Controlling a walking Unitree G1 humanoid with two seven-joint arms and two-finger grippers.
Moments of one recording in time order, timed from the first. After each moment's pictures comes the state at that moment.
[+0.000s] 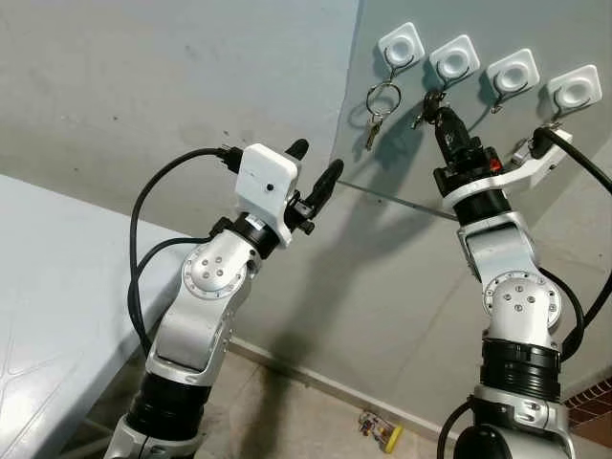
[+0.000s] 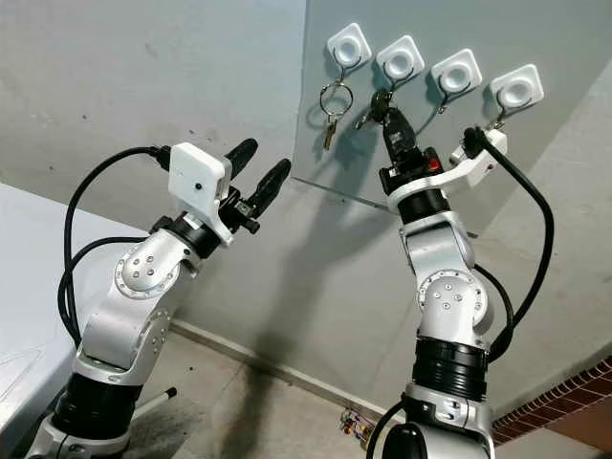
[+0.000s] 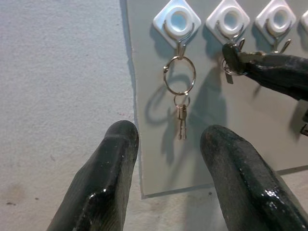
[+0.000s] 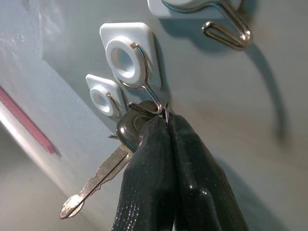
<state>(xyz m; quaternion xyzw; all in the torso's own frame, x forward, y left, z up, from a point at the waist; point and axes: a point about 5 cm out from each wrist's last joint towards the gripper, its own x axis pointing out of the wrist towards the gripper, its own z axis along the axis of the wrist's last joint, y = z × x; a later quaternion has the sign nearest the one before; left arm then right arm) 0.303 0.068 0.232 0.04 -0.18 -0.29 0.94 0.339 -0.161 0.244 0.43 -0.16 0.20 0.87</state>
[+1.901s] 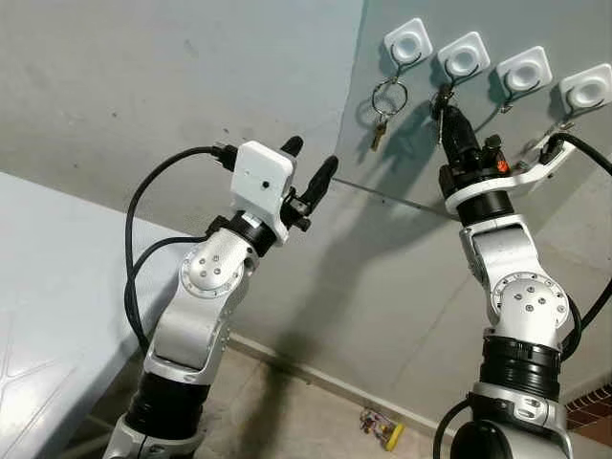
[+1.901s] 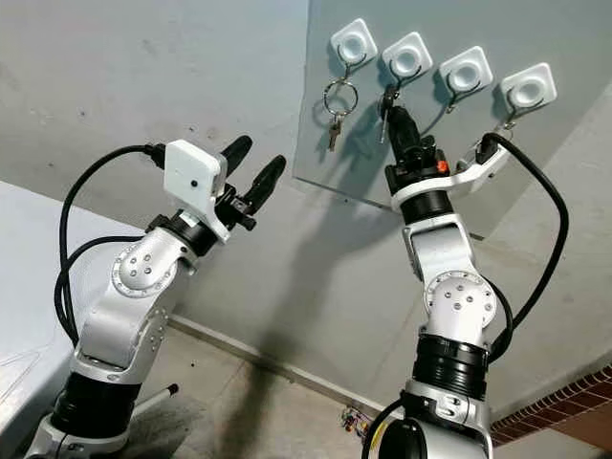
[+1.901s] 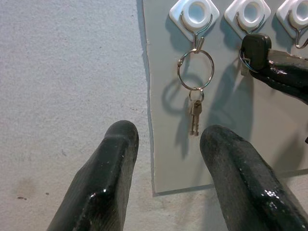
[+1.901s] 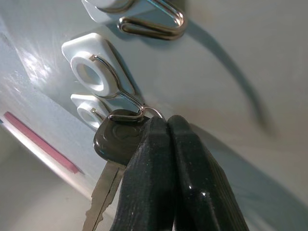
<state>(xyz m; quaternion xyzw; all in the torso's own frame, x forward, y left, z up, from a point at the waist) 0.304 0.071 0.233 0.04 -0.19 -0.28 0.94 0.341 -0.167 0.240 0.53 -0.15 0.21 0.81</state>
